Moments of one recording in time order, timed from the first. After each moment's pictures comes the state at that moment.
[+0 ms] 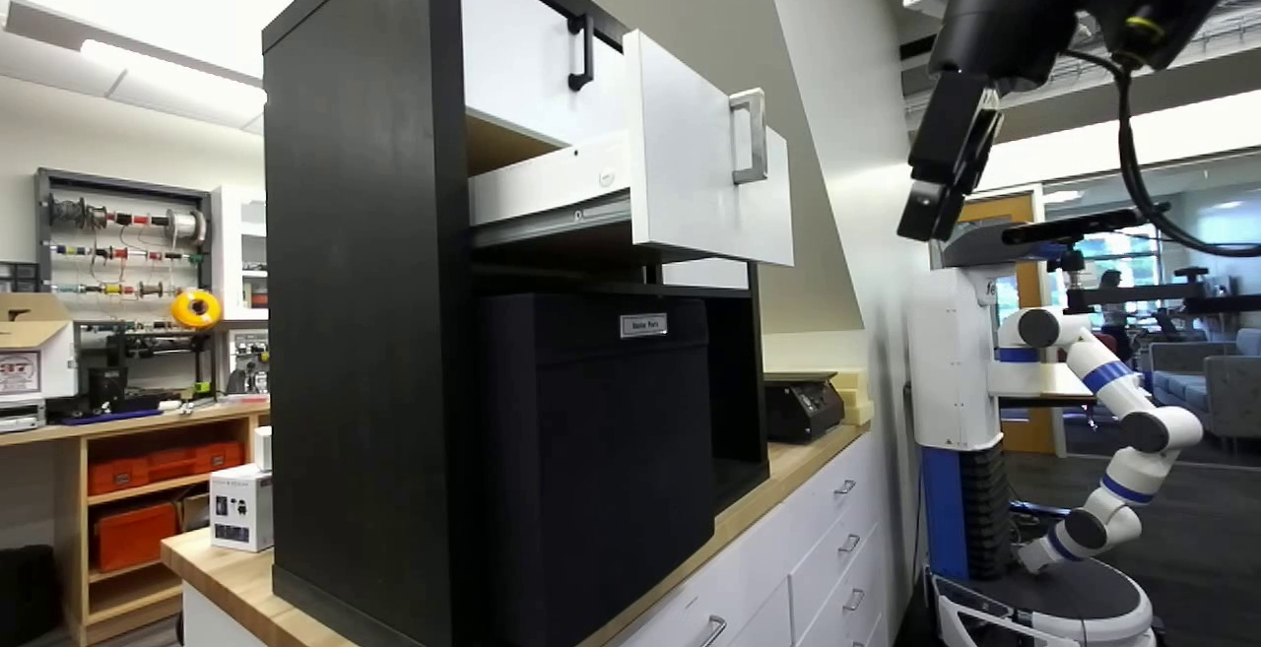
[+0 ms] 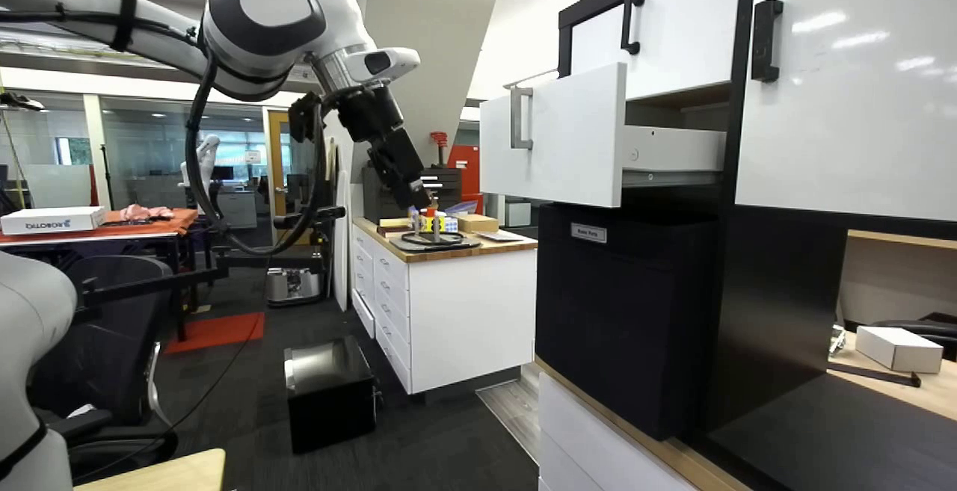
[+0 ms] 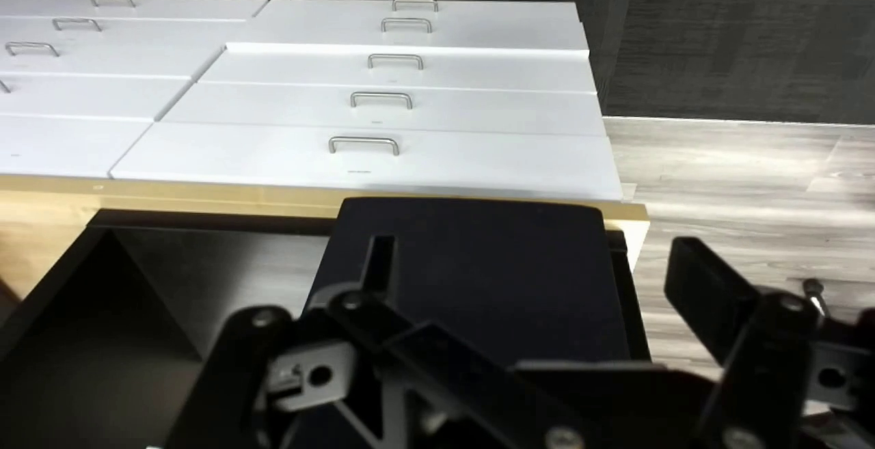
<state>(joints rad) 0.02 -0.75 0.19 -2.49 -0.08 2.15 0.27</state>
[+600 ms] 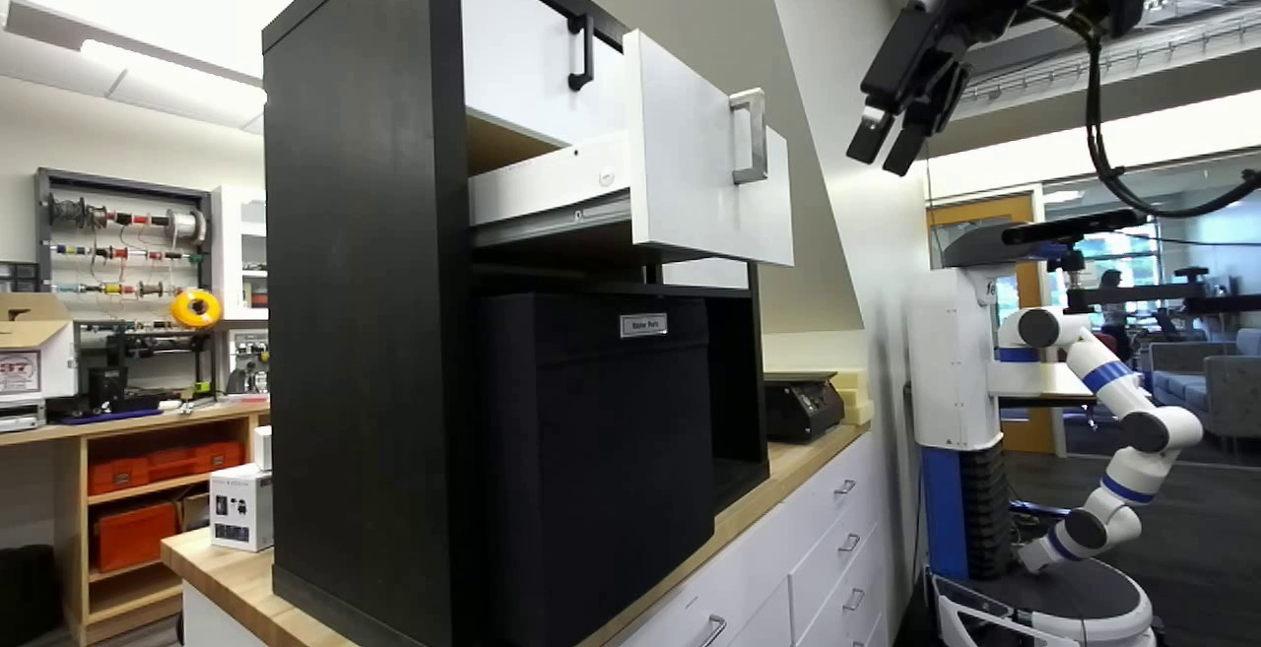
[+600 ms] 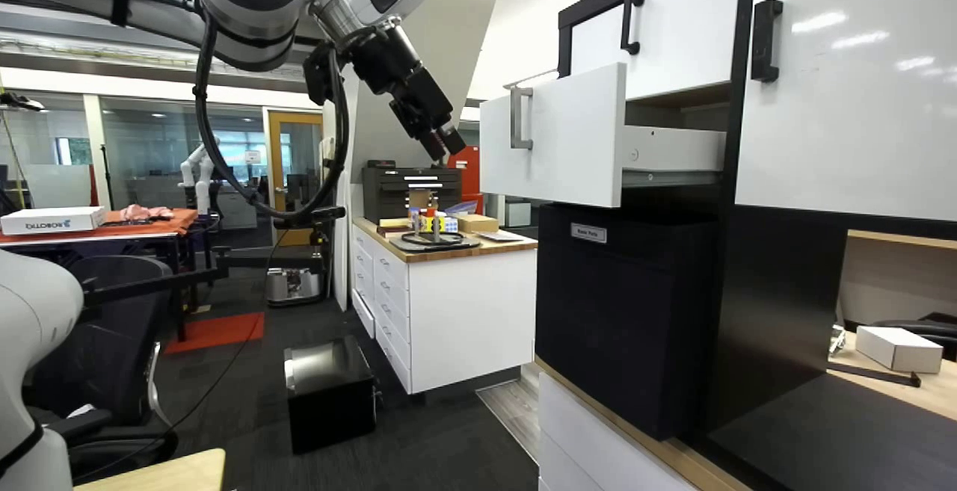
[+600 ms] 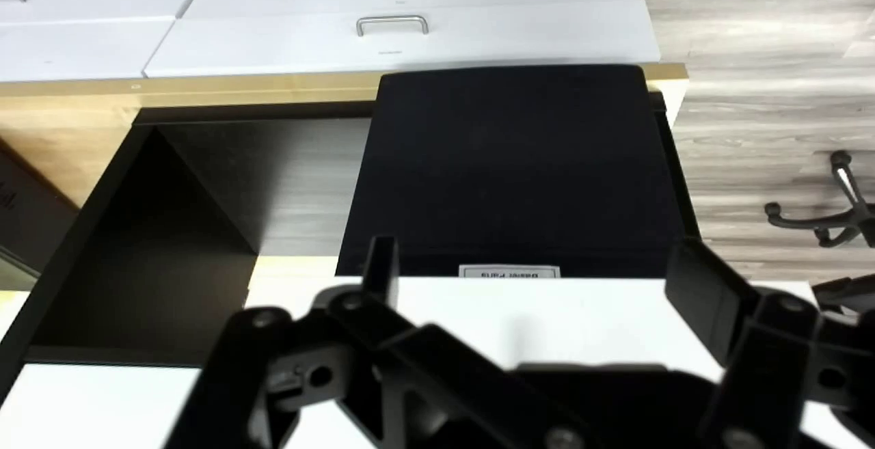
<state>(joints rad) -0.04 -0.76 0.14 -2.41 -0.12 2.25 0.26</state>
